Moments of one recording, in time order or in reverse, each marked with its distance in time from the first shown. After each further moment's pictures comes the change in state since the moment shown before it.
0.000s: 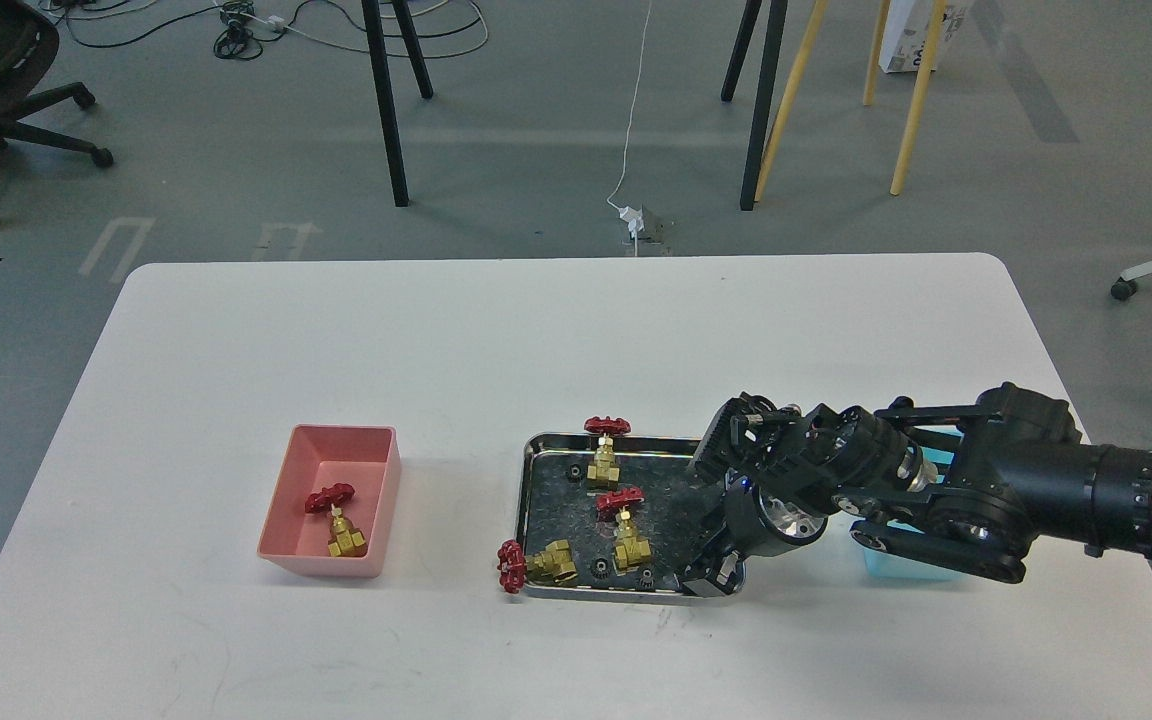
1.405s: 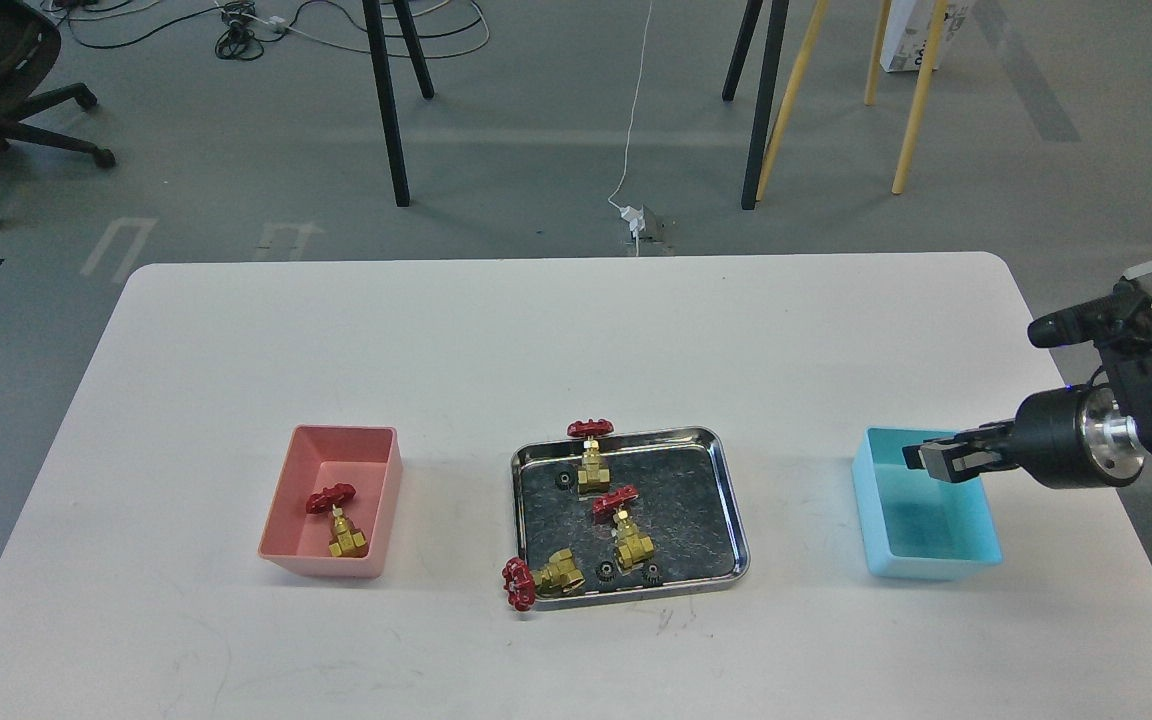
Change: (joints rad) left arm 0.003 -0.050 0.008 -0.002 0.001 0.002 0.007; right arm -0.070 -0.759 0.224 0.334 0.400 0.000 -0.017
